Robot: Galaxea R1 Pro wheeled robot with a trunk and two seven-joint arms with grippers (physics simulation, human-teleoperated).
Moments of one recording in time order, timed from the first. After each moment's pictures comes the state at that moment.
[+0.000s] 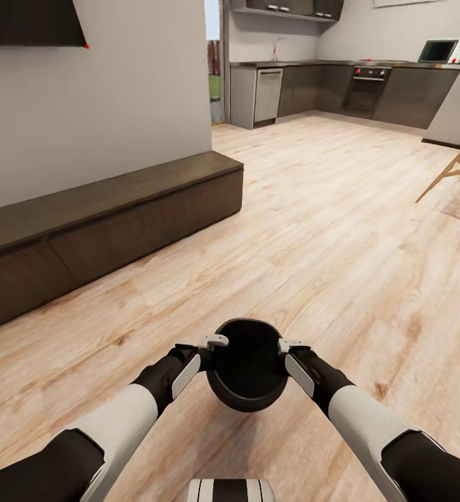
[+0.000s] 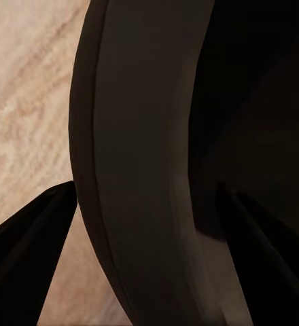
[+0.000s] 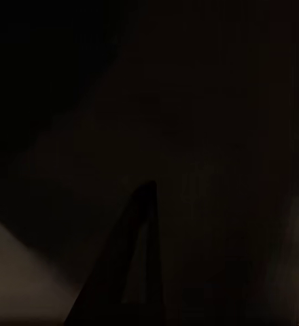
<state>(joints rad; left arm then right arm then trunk) -0.89 -0.17 -0.44 -0.42 0.42 0.48 0.06 -0.88 0.04 0.47 -0.42 -0.57 0.53 -0.15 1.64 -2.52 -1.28</state>
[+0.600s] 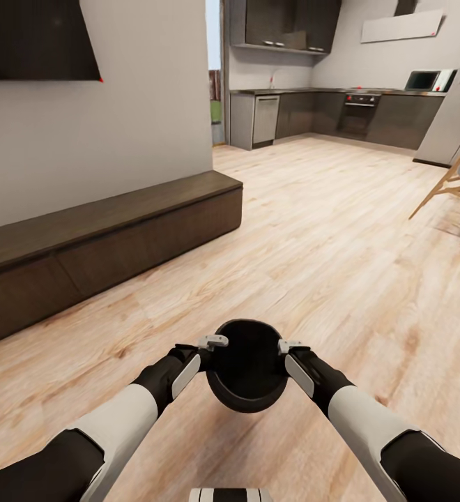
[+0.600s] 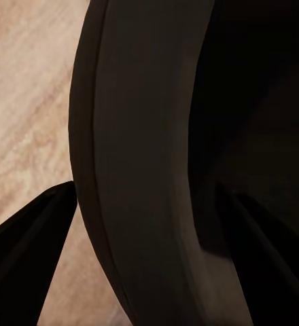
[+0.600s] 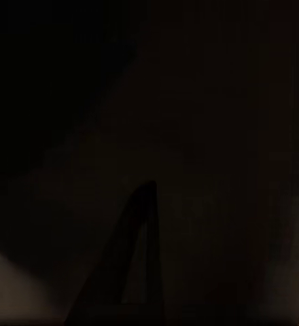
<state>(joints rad) -0.89 -0.17 -0.44 -0.42 0.41 0.49 0.06 -0.88 0.04 0.48 -0.42 -0.57 0.53 -0.15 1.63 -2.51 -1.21</state>
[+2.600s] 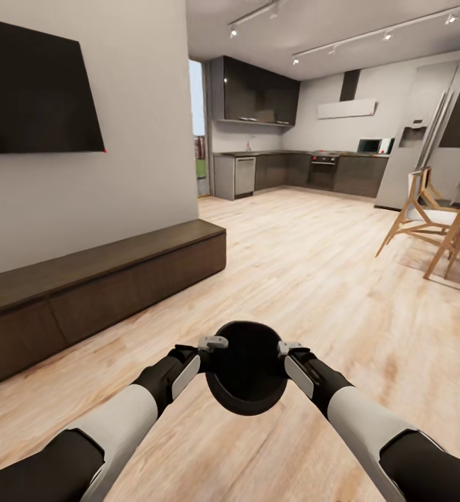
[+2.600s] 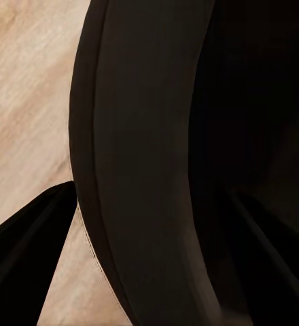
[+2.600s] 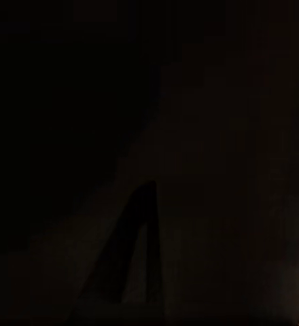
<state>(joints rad) -0.89 -0.17 -0.44 -0.41 0.42 0.49 0.06 -0.88 0.04 0.48 -0.40 -0.59 0.52 -0.15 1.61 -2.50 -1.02</state>
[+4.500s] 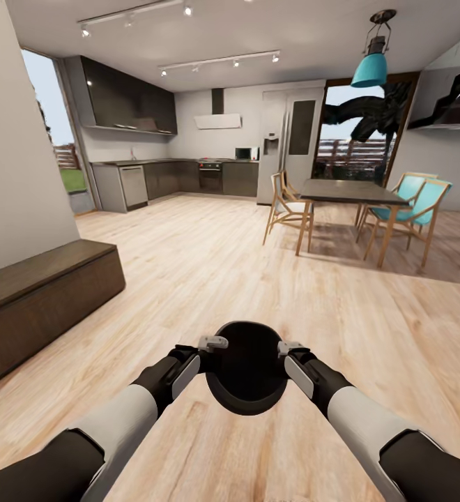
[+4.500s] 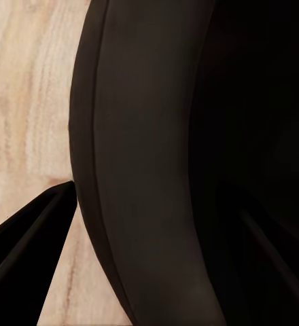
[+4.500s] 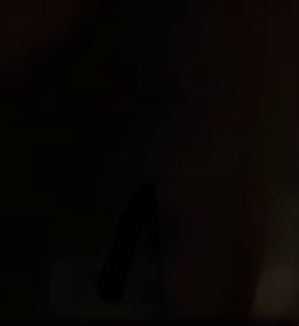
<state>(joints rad) -0.89 -0.17 -0.44 -0.41 0.42 0.49 0.06 -0.88 0.04 0.48 -0.40 -0.59 0.52 -0.15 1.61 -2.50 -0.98</state>
